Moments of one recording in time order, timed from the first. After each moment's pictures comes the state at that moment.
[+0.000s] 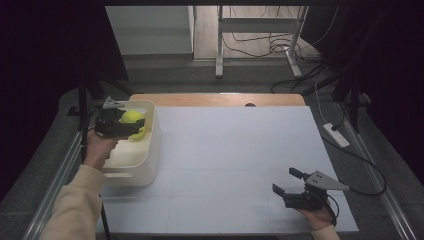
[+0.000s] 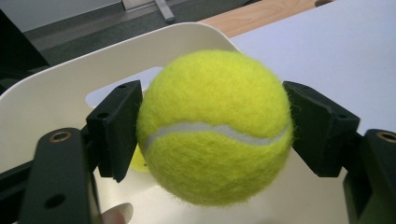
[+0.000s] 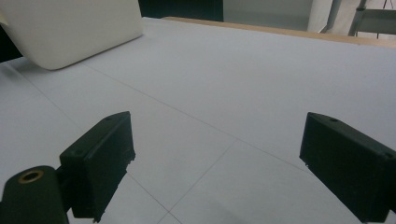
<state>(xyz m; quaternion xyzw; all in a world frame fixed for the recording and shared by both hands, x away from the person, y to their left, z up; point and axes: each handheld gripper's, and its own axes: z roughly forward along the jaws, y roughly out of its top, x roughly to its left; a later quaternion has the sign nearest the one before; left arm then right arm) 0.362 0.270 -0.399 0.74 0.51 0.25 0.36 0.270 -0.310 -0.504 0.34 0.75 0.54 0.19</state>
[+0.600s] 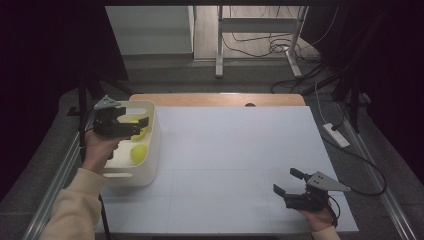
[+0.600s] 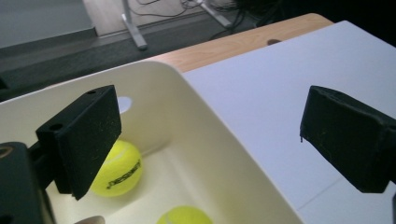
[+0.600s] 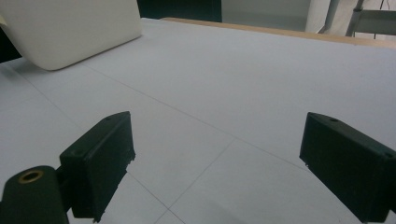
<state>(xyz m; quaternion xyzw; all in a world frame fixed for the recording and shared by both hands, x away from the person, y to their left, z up) 0.345 0.262 -0.384 0.73 0.48 0.22 0.43 0.268 -0.312 -0.504 0.34 0.75 0.54 0.20</state>
